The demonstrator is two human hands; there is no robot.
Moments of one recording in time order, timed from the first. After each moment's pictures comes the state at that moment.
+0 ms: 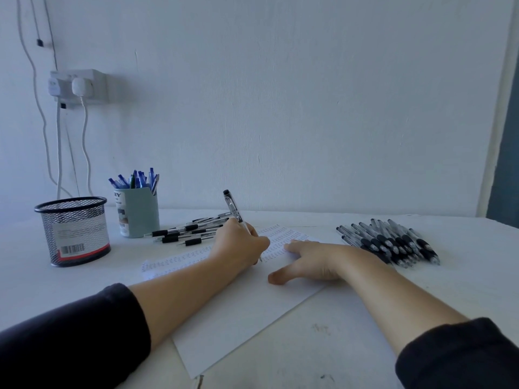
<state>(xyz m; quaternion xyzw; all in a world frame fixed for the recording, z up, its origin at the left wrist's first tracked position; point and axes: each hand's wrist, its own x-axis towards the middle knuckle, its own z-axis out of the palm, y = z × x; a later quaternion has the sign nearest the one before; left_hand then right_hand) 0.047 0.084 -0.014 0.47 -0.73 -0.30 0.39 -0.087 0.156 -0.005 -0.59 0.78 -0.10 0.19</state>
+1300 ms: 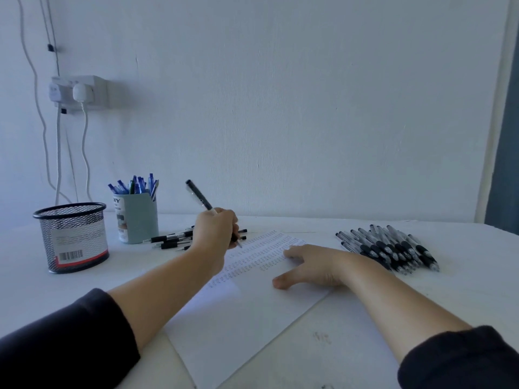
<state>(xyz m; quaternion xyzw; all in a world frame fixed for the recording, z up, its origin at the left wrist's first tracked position) 0.064 0.068 0.007 0.40 -0.56 -0.50 0.53 -0.094 0.153 -0.007 -0.61 0.75 -0.15 0.20</state>
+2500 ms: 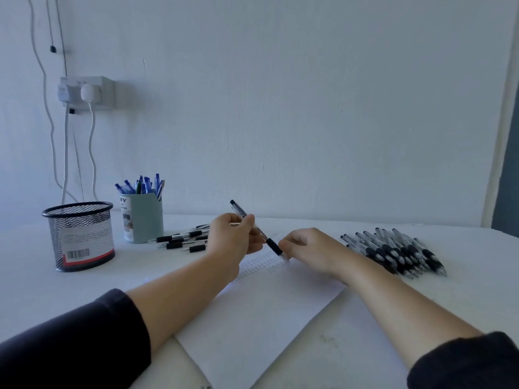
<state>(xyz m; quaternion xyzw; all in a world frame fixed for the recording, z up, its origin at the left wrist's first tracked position) 0.053 0.077 -0.003 0.35 -0.55 -0.53 0.54 -0.085 0.148 -0.003 -0.63 0.68 -0.34 0.16</state>
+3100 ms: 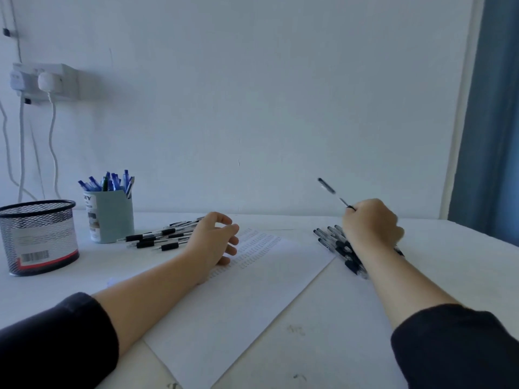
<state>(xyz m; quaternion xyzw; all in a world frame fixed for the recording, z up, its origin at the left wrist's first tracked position) 0.053 0.074 -0.006 0.39 -0.67 -0.48 0.42 -0.163 0.171 0.012 -0.24 0.85 -0.45 -0.15</state>
